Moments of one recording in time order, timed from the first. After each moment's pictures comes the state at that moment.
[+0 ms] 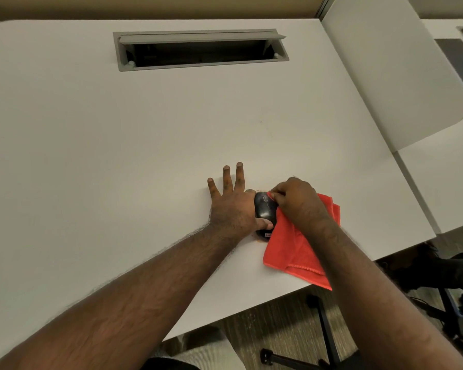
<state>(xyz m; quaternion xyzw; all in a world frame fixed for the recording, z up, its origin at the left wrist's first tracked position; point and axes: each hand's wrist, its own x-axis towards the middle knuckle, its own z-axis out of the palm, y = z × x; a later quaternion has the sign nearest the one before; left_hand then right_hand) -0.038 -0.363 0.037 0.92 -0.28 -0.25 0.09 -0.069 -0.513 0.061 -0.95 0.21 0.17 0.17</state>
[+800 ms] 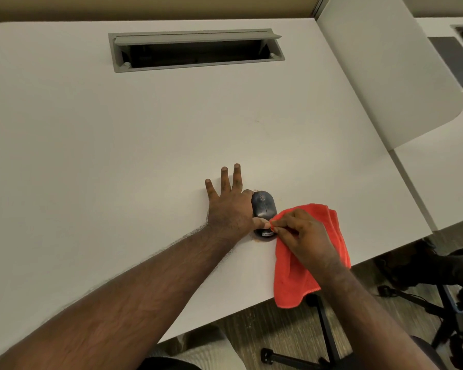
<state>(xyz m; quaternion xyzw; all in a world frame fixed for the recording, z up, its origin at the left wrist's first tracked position) -0.040 -0.364 0.042 0.92 -0.28 -0.25 0.06 -0.160 -0.513 0.053 -0.95 0.12 0.04 0.30</state>
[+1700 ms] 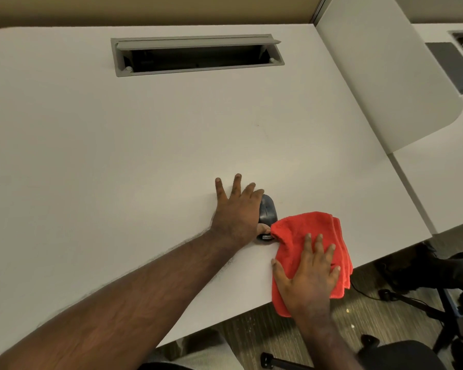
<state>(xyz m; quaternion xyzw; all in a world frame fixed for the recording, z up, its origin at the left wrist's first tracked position) -0.046 -0.365 0.034 0.91 -0.36 -0.19 0.08 -0.227 -0.465 0.020 -0.92 0.38 0.07 0.12</state>
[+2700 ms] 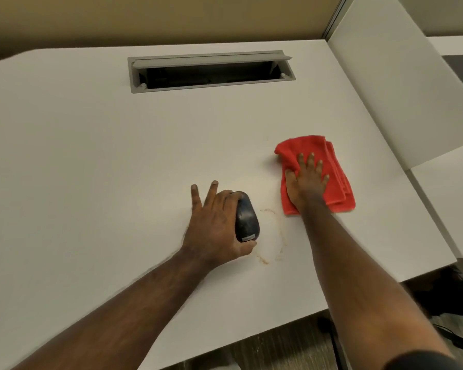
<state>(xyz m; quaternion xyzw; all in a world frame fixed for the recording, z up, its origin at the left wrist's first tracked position) -0.031 -0.307 0.036 0.93 -0.31 -0.07 0.19 -0.001 -0.562 0.002 -0.93 0.32 0.06 0.15</state>
